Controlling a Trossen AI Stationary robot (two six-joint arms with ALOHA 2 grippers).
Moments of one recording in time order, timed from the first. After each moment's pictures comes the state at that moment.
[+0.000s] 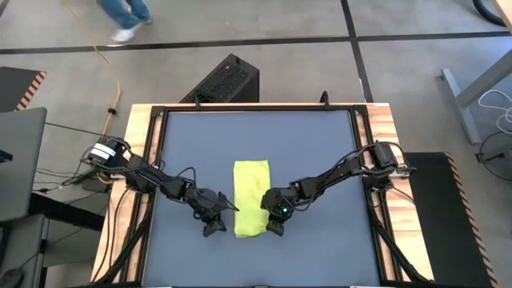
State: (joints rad) left arm -0.32 1.63 0.48 0.50 0.33 -0.83; right arm 0.24 1.95 0.96 0.14 -0.42 0.79
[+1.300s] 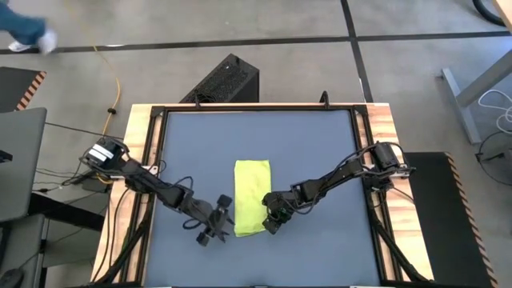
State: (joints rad) left arm -0.46 1.61 0.55 0.45 -0.04 0.13; right arm 0.27 1.95 0.96 0.14 -0.29 1.08
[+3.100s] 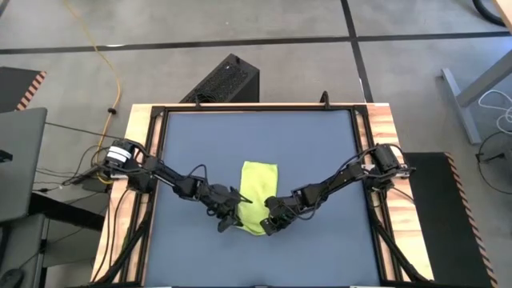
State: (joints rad) left arm -0.23 1.80 0.57 0.57 0.33 -0.81; right arm 0.32 1.95 0.96 0.13 -0.22 1.36
